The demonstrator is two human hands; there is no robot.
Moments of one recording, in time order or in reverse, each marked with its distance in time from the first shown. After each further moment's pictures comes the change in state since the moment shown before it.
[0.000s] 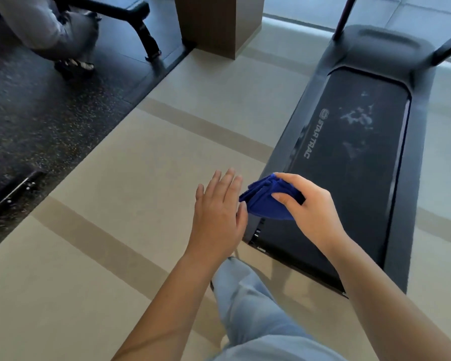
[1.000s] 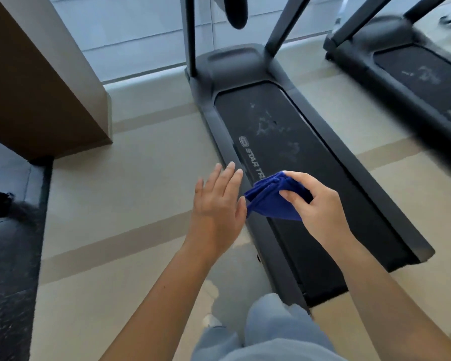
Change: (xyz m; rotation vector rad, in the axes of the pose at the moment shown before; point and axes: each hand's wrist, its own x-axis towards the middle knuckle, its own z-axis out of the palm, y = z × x) left_hand 0.472 -0.156 0.045 -0.247 -0.173 0.791; right_hand 0.351 -0.051 0.036 0.007 0.788 0.356
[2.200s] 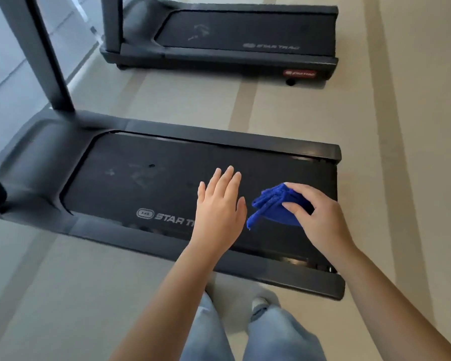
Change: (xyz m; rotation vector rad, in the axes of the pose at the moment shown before) left_hand 0.297 0.016 0.207 -0.318 -0.523 0.779; right_hand 0.138 0.107 -0.012 -0.175 0.797 0.626
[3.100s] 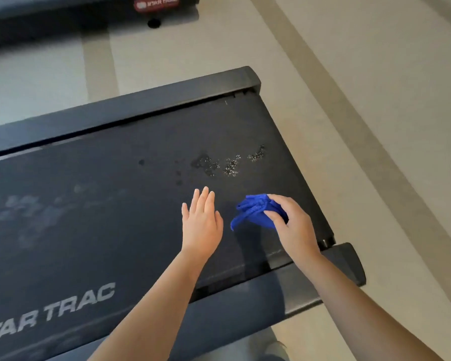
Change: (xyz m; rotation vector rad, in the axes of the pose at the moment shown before) left_hand 0.052 -0.096 0.544 0.014 -0.439 0.227; right_hand 0.009 0.463 0.207 0.023 0.406 0.406
